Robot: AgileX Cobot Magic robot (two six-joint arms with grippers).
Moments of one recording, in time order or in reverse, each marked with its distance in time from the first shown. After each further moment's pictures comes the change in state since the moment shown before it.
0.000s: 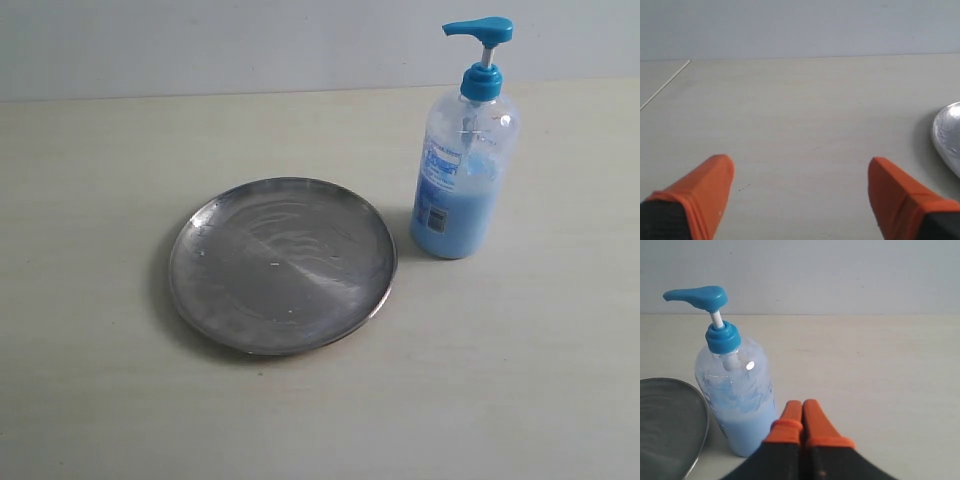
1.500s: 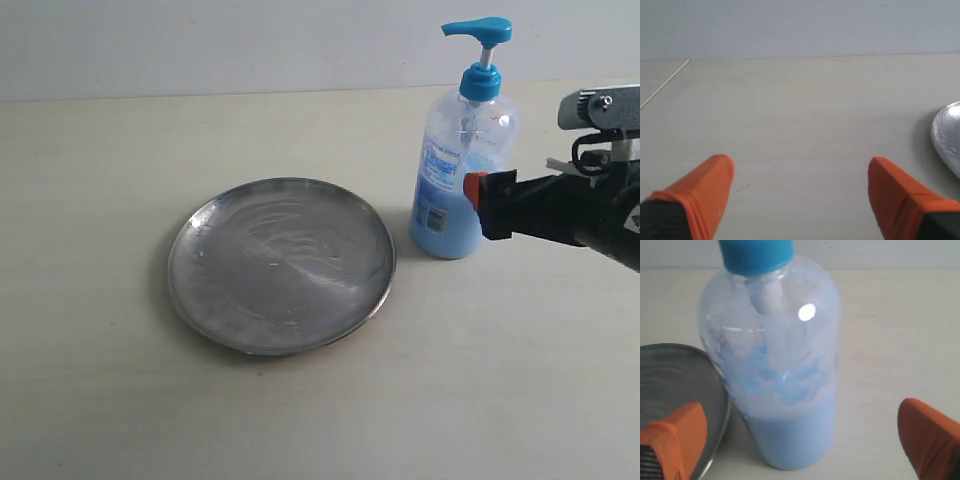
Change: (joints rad) left arm 0.000 0.000 0.000 0.000 0.002 0.000; right arm 0.146 0.695 0.158 0.296 -0.813 -0.206
